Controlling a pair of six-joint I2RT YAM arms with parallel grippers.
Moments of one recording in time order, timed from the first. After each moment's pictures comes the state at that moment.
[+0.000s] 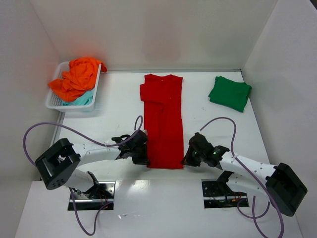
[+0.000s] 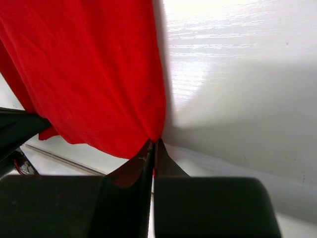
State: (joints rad) left arm -0.86 1.42 0.62 -0.28 0.13 -0.95; right arm 0.75 1.00 0.33 -0.32 -0.06 1.06
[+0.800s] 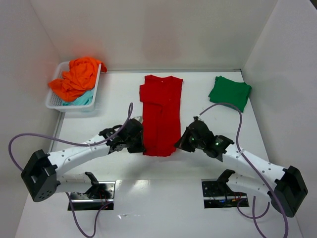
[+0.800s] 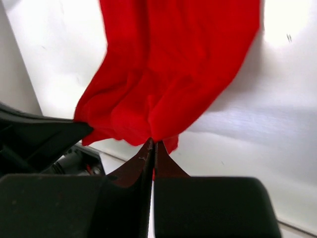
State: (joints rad) left arm -0.83 1.24 0.77 -0.54 0.00 -0.87; right arm 0.75 0.96 0.58 -0.39 -0.01 1.09
